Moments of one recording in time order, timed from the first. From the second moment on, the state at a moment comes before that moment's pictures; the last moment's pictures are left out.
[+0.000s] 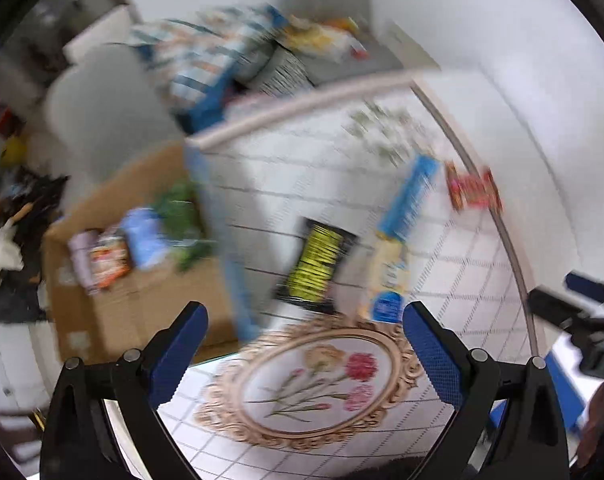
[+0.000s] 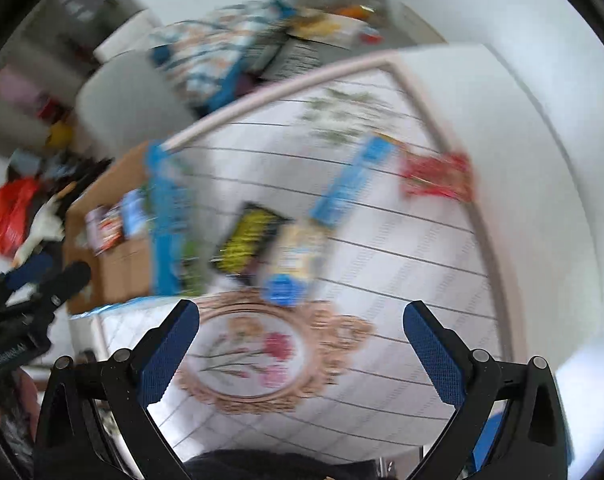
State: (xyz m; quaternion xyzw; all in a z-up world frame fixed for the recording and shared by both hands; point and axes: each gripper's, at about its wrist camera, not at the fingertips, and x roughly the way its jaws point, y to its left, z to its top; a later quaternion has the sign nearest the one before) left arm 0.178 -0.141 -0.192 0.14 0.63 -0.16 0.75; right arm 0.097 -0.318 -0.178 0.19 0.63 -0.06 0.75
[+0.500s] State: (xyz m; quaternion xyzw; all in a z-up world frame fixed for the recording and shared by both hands) left arm 0.191 -0.239 -0.362 0.19 0.75 -0.15 0.62; right arm 0.138 -0.466 -0.296 0.20 0.67 -0.11 0.71
